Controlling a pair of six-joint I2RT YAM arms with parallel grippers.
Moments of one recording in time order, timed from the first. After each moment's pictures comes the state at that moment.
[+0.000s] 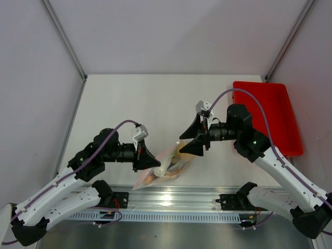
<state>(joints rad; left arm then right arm) -0.81 0.67 0.77 -0.43 0.62 -0.32 0.67 0.97 1.02 -0.25 -0.89 0.12</state>
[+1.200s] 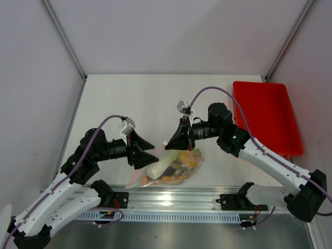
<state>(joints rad) -0.68 0.60 0.76 -0.34 0.64 -0.36 0.77 1.16 1.02 0.00 -0.96 0.32</state>
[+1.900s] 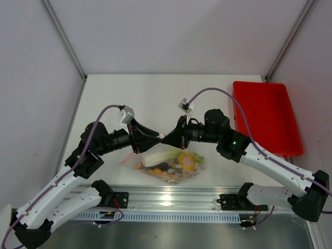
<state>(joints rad) -0.70 0.69 0.82 -0.14 0.49 -0.36 0.91 1.12 1.02 -0.06 -0.48 0.51</state>
